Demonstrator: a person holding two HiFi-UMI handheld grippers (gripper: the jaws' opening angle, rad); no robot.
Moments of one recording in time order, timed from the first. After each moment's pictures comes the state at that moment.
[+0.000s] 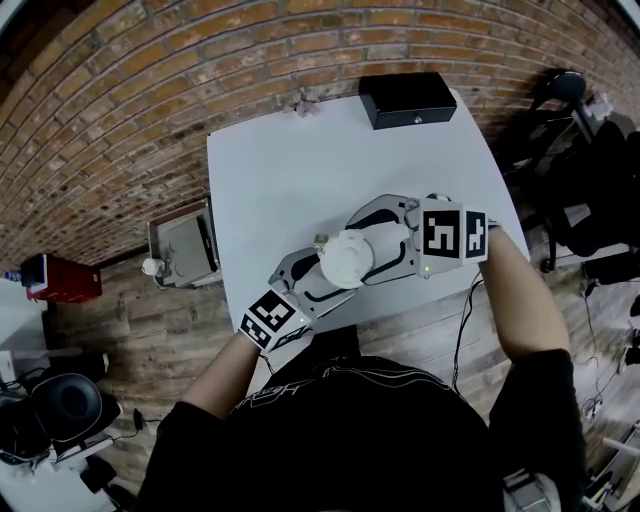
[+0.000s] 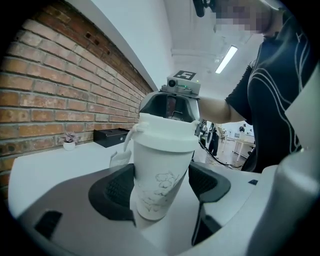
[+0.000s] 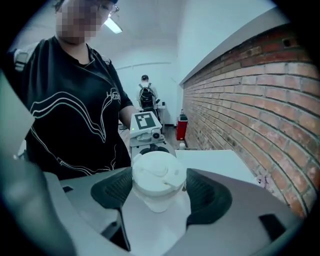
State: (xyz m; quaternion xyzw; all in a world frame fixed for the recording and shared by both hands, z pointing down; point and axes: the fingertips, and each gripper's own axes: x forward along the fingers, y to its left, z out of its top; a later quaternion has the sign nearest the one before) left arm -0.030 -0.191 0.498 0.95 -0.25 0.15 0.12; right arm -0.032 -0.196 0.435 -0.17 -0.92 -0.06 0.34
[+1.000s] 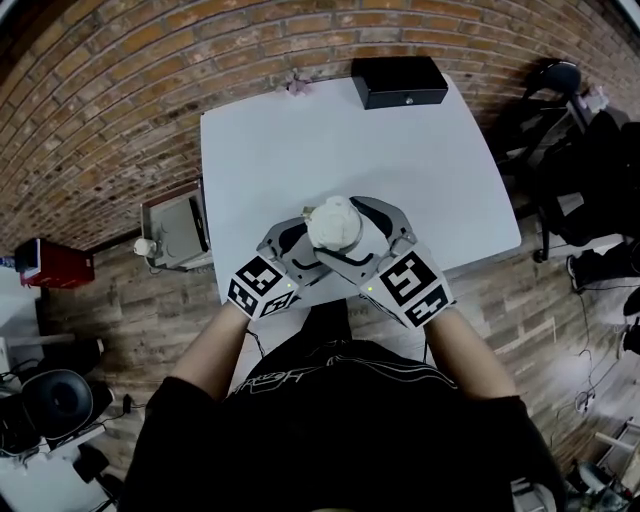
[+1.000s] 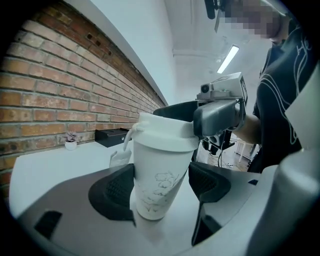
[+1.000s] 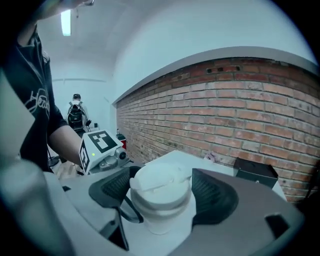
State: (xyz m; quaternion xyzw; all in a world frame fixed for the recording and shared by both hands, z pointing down) left arm -0.030 -0.194 0.499 0.95 -0.26 0.15 0.12; right arm -0.044 -0.201 0.426 0.25 -0.94 0.04 0.22
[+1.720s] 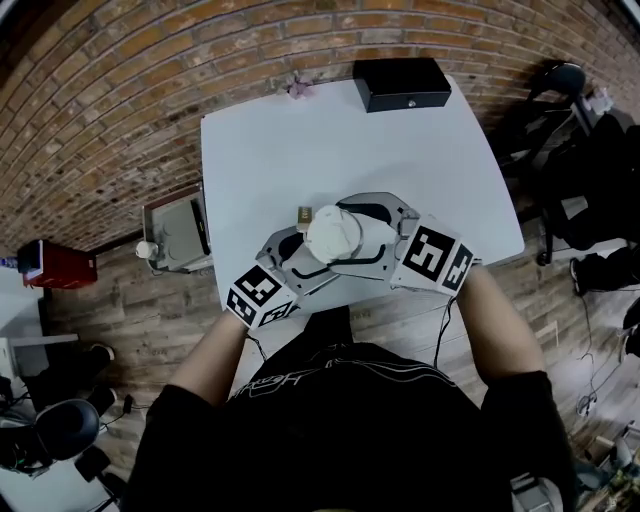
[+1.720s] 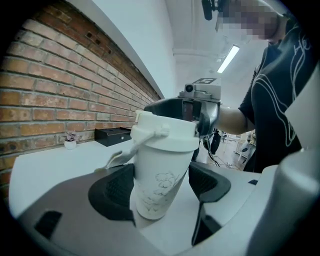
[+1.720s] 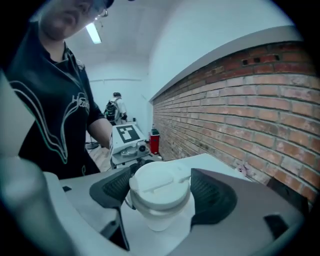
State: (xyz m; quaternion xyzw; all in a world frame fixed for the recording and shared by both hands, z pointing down) left arm -0.029 -0.191 0.499 0.95 -0.25 0.16 0.13; right arm -0.044 -0.192 0.429 0.02 -0.97 -0.01 0.25
